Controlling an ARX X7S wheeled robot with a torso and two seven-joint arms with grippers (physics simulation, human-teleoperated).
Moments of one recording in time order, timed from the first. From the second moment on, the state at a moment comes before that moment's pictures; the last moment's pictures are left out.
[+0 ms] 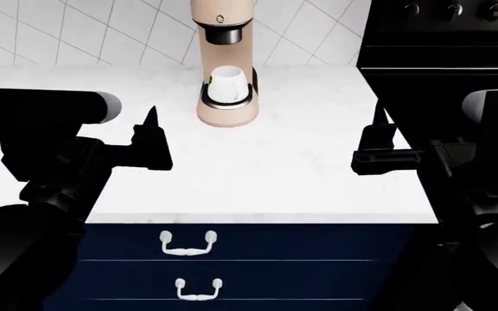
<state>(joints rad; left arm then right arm) -0.73 -0.18 -0.19 0.83 -0.55 -1.50 -0.21 0.75 0.30 0.23 -0.90 0.75 1.54 0.42</state>
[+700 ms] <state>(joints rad) -0.72 -0.21 -0.20 0.81 -0.59 -1.47 -0.23 0.74 0.34 0.22 -0.88 0.87 1.50 0.52</state>
